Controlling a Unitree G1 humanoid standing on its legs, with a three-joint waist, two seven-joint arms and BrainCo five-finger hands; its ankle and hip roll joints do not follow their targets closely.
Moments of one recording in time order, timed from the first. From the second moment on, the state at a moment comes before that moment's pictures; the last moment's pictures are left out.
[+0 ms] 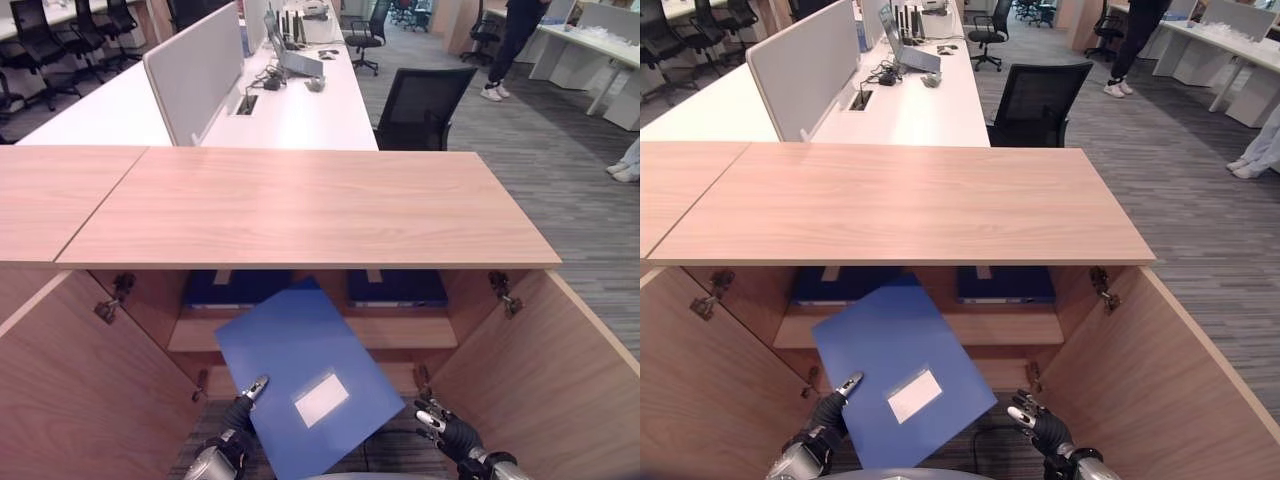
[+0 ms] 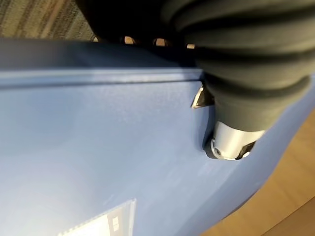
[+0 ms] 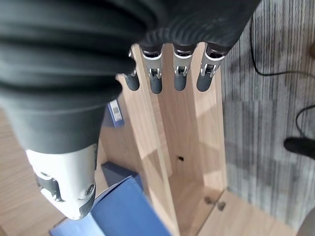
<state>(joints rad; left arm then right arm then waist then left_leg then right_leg) 0.26 0.20 -0.07 0.44 -0.85 0.06 -0.15 0.30 -0.36 0.17 0.48 0.52 0.04 0.33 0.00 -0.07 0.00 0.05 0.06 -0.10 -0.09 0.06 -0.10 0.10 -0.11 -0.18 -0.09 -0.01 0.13</state>
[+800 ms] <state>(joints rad) -0.10 0.12 0.04 0.61 -1.00 -0.14 0.05 0.13 -0.38 0.20 0.52 0.48 0.00 0.26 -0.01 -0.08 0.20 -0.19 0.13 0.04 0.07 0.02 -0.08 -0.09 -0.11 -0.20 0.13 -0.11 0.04</state>
